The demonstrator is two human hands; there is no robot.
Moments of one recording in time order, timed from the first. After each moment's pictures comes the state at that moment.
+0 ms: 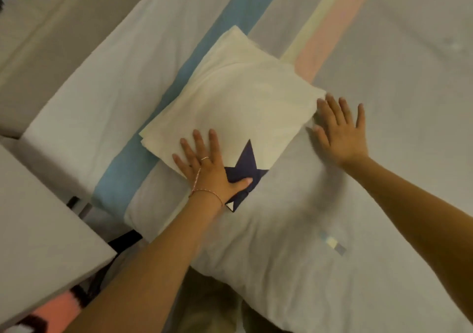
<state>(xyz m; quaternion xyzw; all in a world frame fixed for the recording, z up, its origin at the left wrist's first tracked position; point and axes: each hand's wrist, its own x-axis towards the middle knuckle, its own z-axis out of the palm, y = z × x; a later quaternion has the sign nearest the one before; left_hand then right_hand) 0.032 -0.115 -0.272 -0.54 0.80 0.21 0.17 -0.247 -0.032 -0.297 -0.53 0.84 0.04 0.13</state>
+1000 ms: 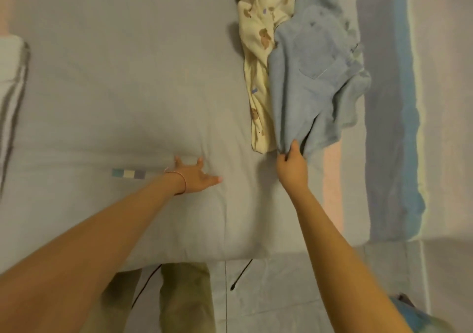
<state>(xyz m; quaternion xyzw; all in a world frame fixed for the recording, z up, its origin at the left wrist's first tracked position) -0.180 0.230 -0.278 -0.04 0.81 0.22 0.54 -0.265 0.444 -0.241 0.05 0.96 -0.23 0.17</state>
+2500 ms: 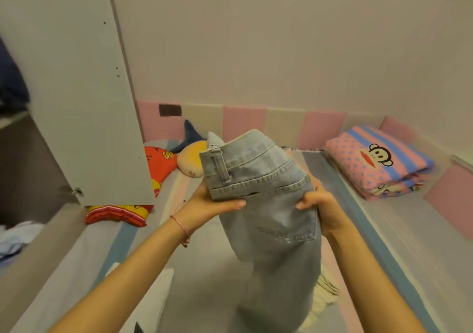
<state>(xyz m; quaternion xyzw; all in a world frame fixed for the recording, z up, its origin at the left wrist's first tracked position) -0.138 0.076 0.332 -0.02 0.75 0.65 -0.11 -0.247 0.288 0.329 -0.25 0.51 -0.77 0.29</state>
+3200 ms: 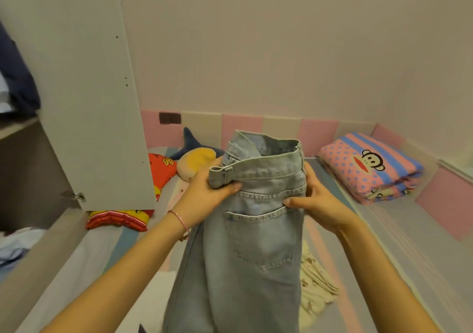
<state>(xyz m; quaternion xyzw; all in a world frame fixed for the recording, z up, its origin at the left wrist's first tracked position) -0.107 0.068 0.374 0.11 0.77 0.58 -0.23 -0.213 0.290 0.360 -0.31 0.66 -0.65 0.21</state>
